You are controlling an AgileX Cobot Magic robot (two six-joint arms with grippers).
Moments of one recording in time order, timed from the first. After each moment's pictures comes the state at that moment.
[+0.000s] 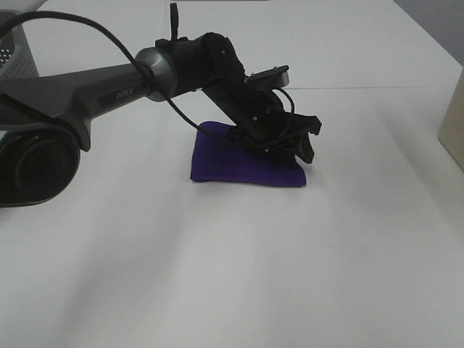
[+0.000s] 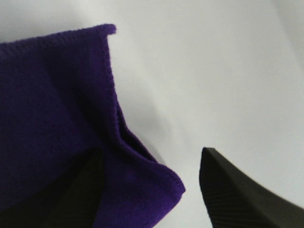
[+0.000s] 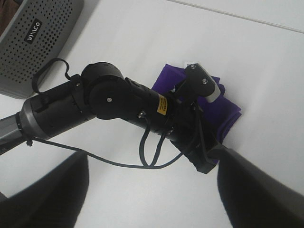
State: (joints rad) left arm -0.57 2.69 -2.37 -0.60 0.89 0.14; right arm 0.27 1.65 -1.84 0.36 1.22 -0.18
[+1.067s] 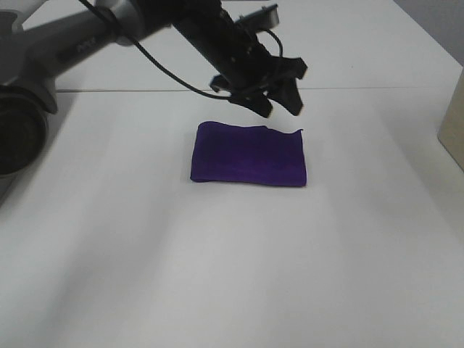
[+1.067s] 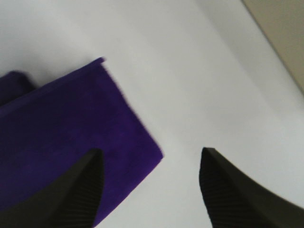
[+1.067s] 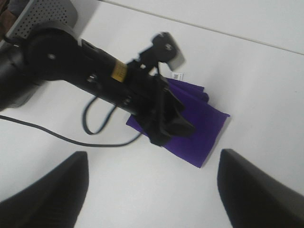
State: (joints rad) left arm -0.50 2.60 -2.54 -0.53 1.14 0.13; right arm 0.27 1.57 -1.84 0.30 1.22 -0.15
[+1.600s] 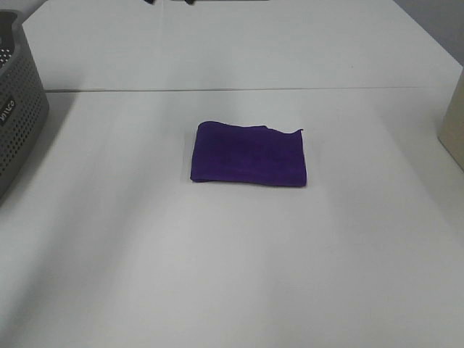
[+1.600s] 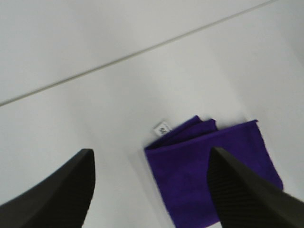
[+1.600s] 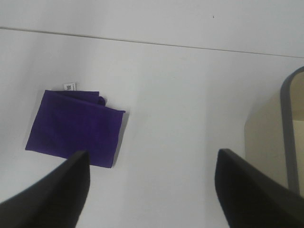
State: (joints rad) left arm -0.32 2.27 -2.54 -0.11 1.21 -0.01; right arm 0.20 1.52 -1.84 -0.06 1.22 0.06
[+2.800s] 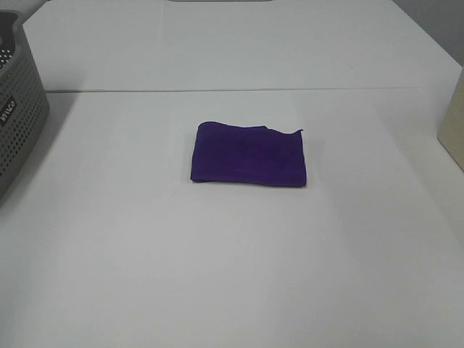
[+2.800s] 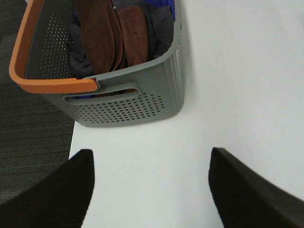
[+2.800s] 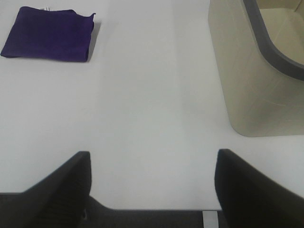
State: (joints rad) left arm -0.10 0.40 -0.80 0.26 1.13 -0.04; right arm -0.01 0.22 -0.73 0.02 1.22 -0.04
